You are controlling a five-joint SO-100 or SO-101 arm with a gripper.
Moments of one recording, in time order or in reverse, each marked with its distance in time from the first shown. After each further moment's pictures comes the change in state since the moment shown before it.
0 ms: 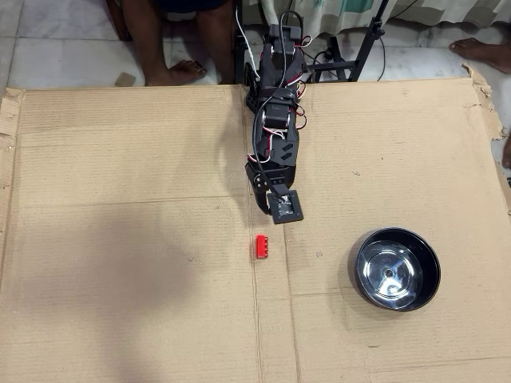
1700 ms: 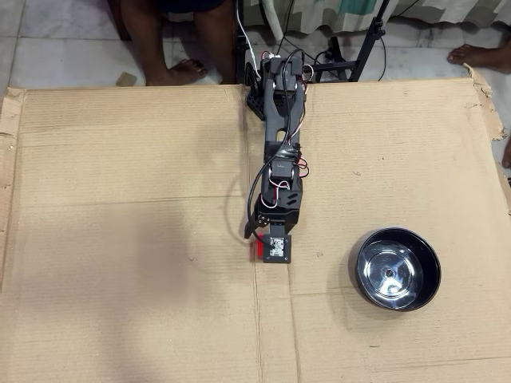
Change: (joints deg) arm -3.6 -25.8 -0.8 -12.9 15.1
